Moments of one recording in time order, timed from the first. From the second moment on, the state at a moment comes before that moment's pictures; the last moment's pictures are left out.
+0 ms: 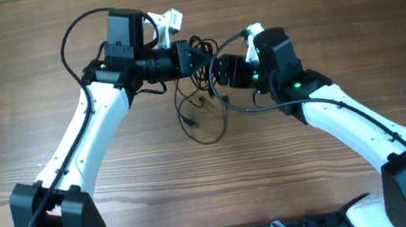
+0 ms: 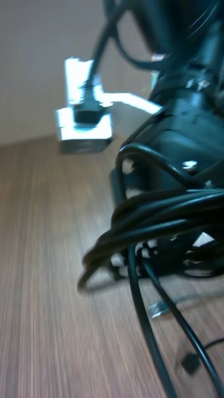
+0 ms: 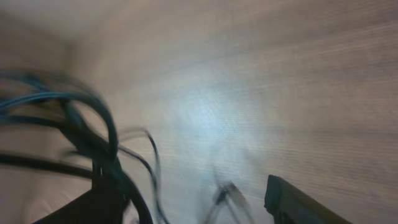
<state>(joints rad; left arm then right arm) -0.29 1.67 1.31 -0.46 0.85 -0.43 0.42 1.57 0.94 0.01 -0.27 0.68</state>
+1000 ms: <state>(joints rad) -0.12 1.45 1.29 -0.55 0.99 -0.43 0.13 1.59 0.94 -0.07 -0.66 0.37</state>
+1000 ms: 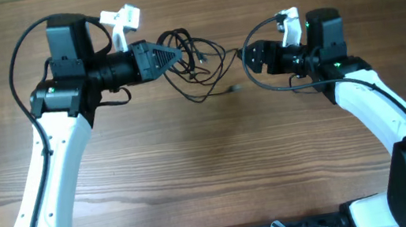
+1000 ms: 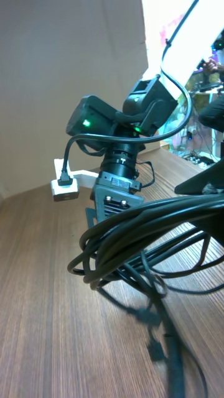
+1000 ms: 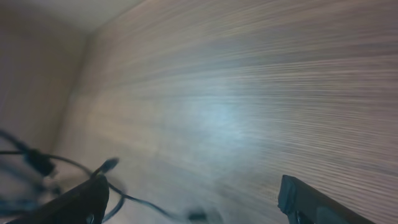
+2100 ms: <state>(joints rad) -0.13 1.45 1.29 -0.54 1.00 -0.41 0.39 1.63 0.94 0.19 -0.37 0.50</state>
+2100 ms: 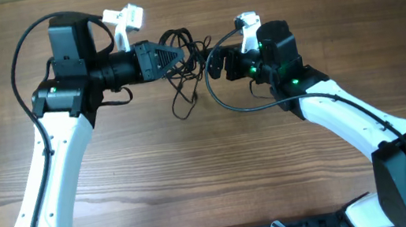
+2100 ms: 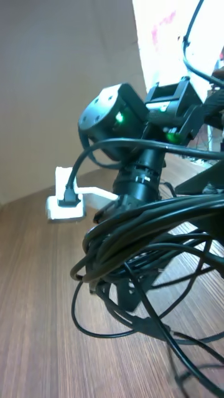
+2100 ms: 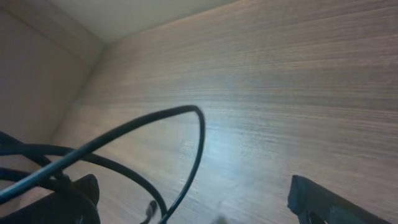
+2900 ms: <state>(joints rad) -0.09 1.46 1.29 -0.61 1.01 -0.40 0.07 1.69 0.95 -0.41 0.01 0.52</state>
